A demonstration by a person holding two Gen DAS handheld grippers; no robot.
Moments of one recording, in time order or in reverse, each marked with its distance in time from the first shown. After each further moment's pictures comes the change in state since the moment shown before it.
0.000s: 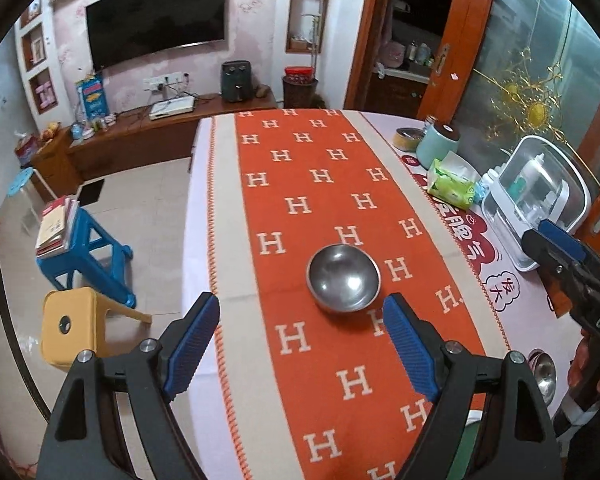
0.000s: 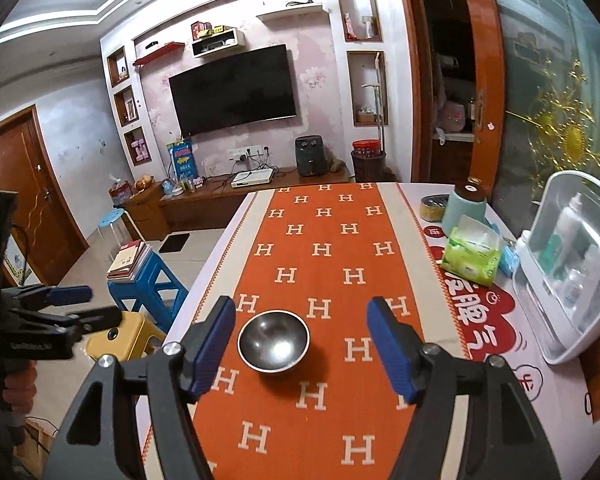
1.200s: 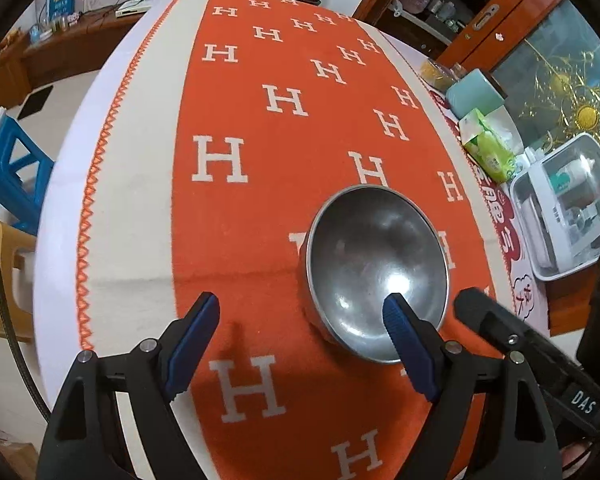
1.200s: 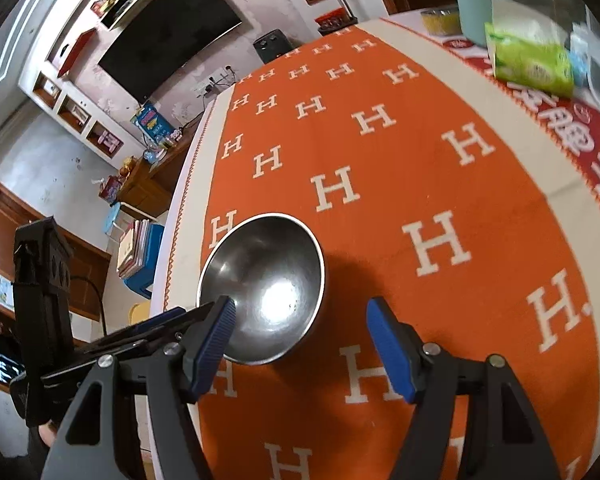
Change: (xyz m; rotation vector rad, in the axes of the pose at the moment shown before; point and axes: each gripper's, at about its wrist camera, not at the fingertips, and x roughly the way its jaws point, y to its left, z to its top) left arm 0.251 0.021 -0.023 -0.172 0.255 -0.200; right arm 0.208 -0.033 -0.091 0.402 0.359 0.123
